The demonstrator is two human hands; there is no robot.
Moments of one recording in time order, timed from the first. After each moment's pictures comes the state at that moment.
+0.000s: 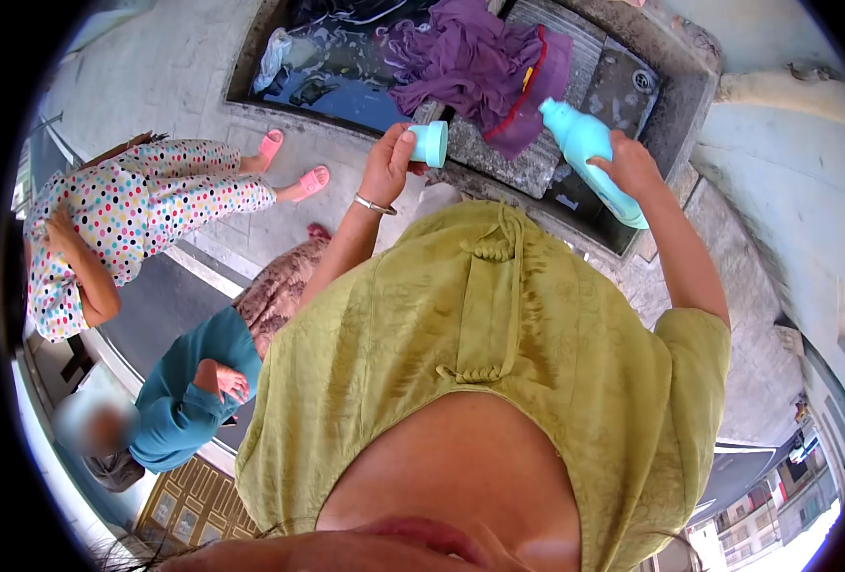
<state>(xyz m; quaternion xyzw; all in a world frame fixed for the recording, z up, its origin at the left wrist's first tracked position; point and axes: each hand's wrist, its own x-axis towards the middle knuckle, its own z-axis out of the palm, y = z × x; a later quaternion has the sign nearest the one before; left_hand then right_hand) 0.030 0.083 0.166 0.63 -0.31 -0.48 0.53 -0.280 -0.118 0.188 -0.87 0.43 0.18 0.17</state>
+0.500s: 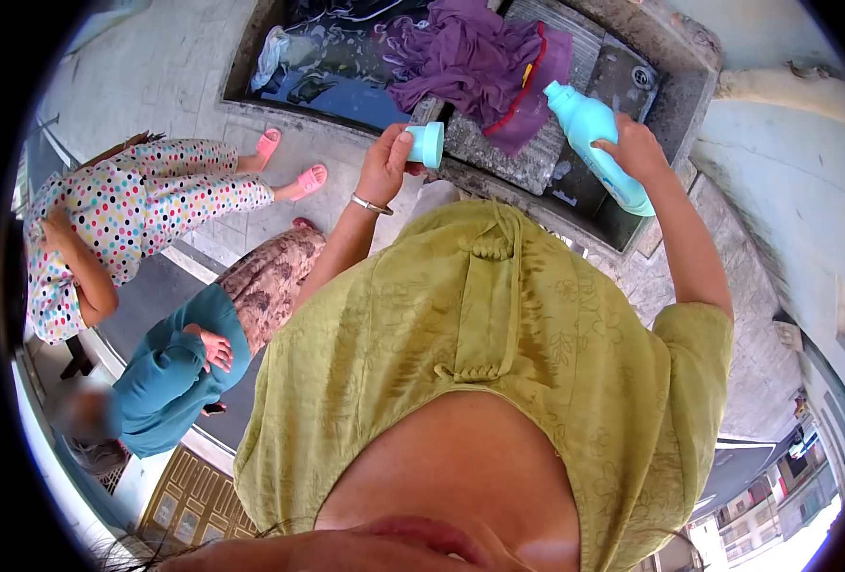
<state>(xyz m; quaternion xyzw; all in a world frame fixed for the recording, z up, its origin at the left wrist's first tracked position) 0.033 0.092 0.168 0.63 -0.31 -0.49 0.52 -0.279 -0.134 0.191 -0.87 0.44 0.13 0.18</state>
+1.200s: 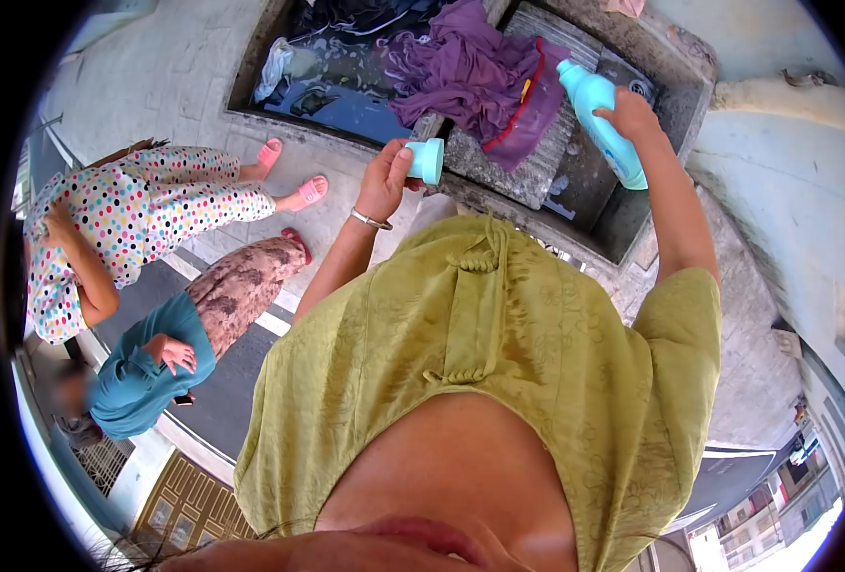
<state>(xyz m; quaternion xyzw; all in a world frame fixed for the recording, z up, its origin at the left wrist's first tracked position) 0.034 0.093 0.175 0.62 -0.32 -0.50 0.51 -0.248 -0.210 0.165 -0.85 0.48 0.20 0.12</state>
